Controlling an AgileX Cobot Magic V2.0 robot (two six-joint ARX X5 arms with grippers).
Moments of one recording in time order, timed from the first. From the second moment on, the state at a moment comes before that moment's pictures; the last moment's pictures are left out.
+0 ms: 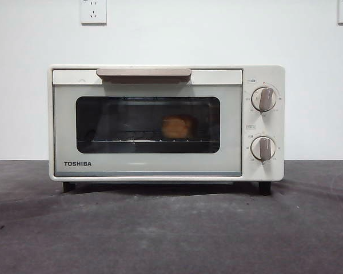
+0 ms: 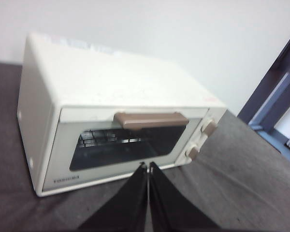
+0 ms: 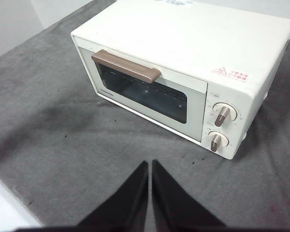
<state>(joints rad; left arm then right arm) -0.09 0.28 0.61 -0.45 0.52 -0.29 0.84 0.64 1.11 -0.92 0.13 0.23</state>
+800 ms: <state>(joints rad) 0.02 0.00 0.04 -0.20 -0.03 -0.19 0.84 0.64 1.11 -0.92 0.13 0.23</state>
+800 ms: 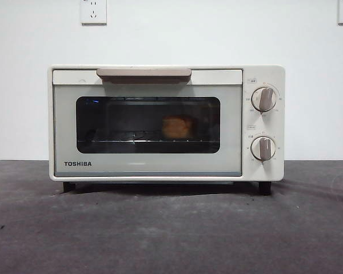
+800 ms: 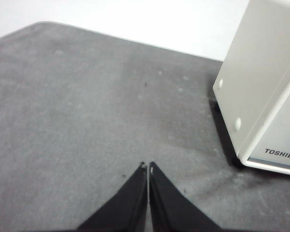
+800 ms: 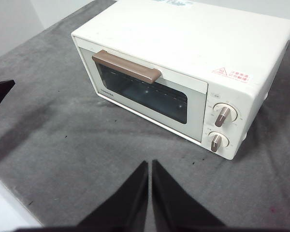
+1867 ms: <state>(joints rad) 0.02 0.00 0.03 -0.18 -0.03 -0.12 0.82 0.63 1.11 -0.92 0.13 0.23</state>
